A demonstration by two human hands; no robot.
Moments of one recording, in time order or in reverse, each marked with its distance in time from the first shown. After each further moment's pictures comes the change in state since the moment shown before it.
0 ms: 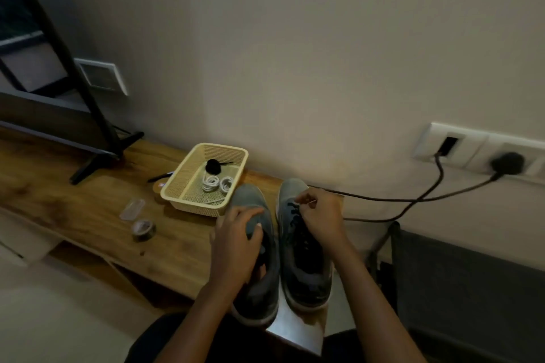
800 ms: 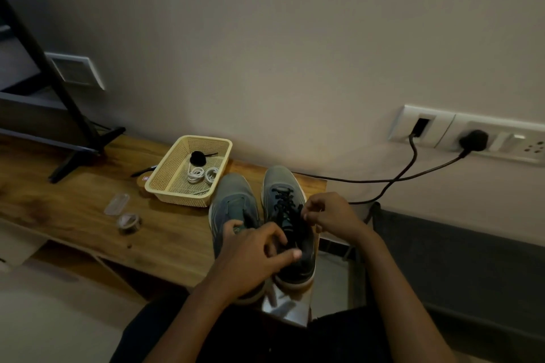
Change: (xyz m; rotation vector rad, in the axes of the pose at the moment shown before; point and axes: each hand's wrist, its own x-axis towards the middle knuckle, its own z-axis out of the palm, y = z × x) left_hand -0.038 0.040 -0.016 0.054 -0.450 0.180; right_hand -0.021 0.030 -0.055 -0.029 -0.386 0.019
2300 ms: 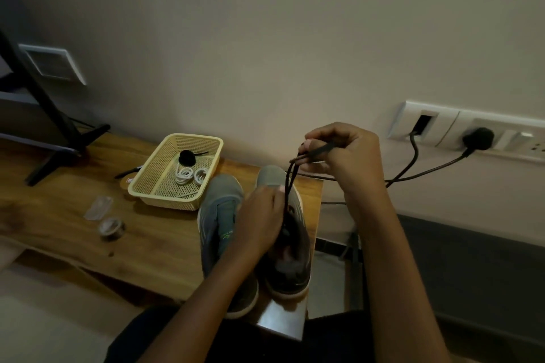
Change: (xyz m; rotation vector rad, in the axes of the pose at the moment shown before) left_hand 0.075 0.016 0.016 -0.151 0.213 -0.122; right_hand -0.012 -0.090 -0.043 0.694 0.435 -0.098
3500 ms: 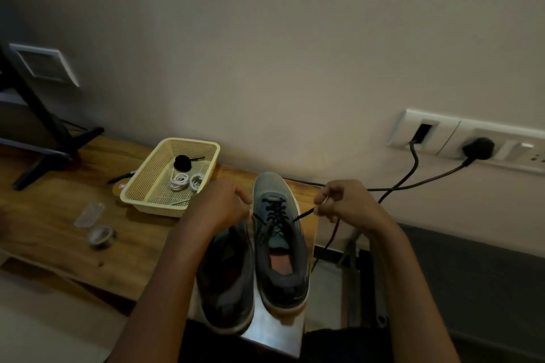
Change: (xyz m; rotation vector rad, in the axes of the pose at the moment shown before) left_hand 0.025 -0.004 -0.074 0.165 -0.221 -0.153; right_hand 0.024 0.065 -0.041 -0.580 -0.300 0.233
